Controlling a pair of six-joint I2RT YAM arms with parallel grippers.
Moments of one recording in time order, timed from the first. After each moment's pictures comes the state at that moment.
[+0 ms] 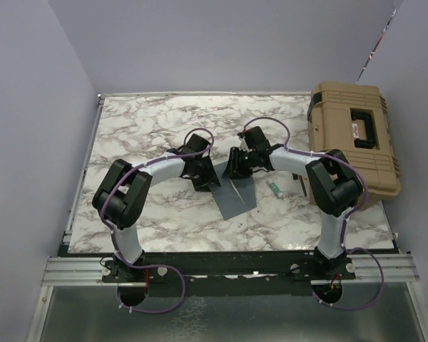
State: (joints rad) left arm -0.54 1.82 1.10 -0.40 0.23 -0.89; right arm 0.54 1.95 1.20 -0.17 -0.38 0.58
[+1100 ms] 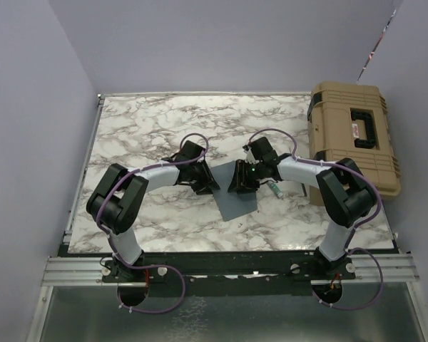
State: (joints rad) left arm -0.53 1.76 0.94 -0.22 0.30 -0.97; right arm 0.55 1.81 1.01 -0.22 -0.43 0.60
